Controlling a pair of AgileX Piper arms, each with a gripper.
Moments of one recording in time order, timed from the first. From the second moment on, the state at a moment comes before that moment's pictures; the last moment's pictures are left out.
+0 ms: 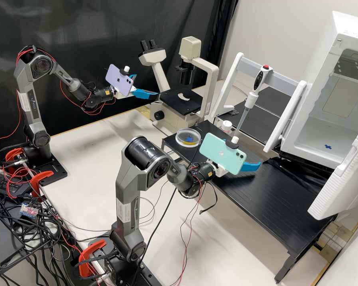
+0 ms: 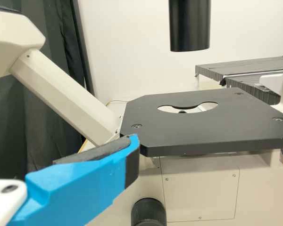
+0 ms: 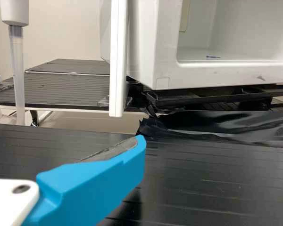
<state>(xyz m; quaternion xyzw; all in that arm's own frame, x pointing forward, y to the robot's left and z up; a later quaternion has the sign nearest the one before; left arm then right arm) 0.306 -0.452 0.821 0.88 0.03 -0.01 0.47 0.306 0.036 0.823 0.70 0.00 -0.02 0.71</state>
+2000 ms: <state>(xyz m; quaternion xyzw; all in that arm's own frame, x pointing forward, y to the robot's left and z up) 0.306 -0.452 0.821 0.88 0.03 -0.01 0.47 0.231 0.108 0.724 0.68 0.19 -0.03 0.71</state>
